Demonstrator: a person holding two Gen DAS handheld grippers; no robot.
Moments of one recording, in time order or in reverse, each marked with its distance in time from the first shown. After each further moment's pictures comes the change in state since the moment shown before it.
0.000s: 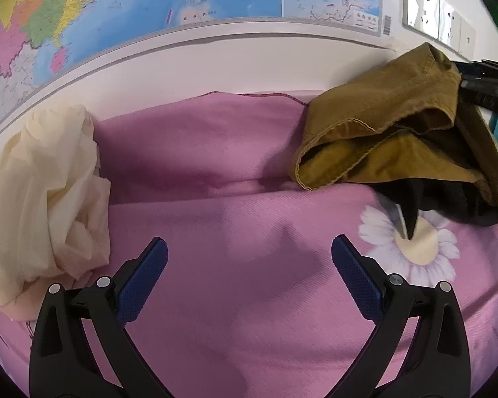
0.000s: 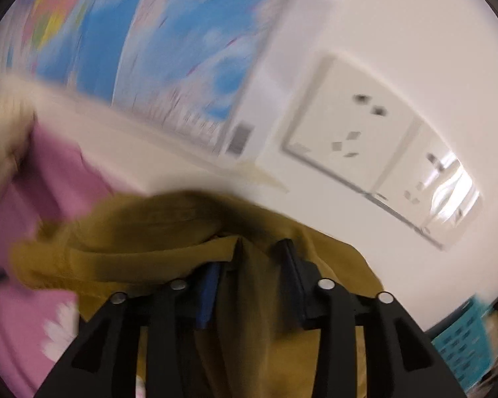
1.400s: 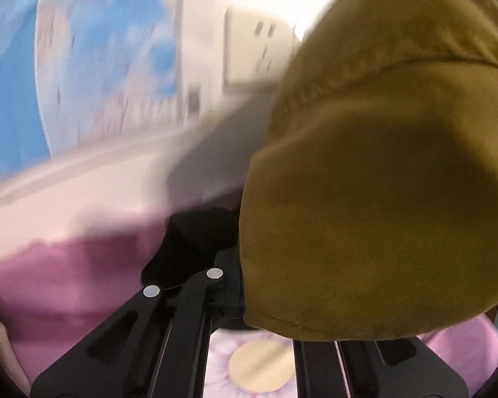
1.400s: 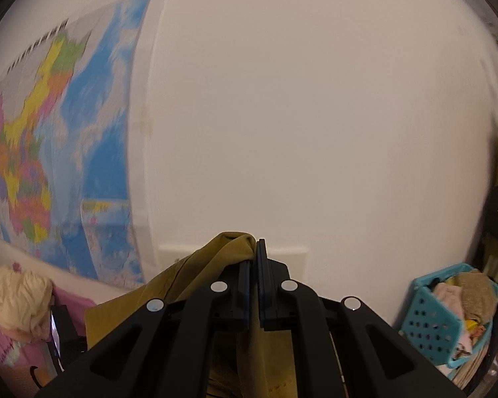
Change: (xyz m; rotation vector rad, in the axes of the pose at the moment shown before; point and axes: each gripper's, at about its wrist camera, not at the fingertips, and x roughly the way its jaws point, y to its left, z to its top) left arm 0.012 -0.084 0.113 0.211 -0.221 -0.451; right arm -0.231 -0.231 -0.008 0.495 -0.360 -0.060
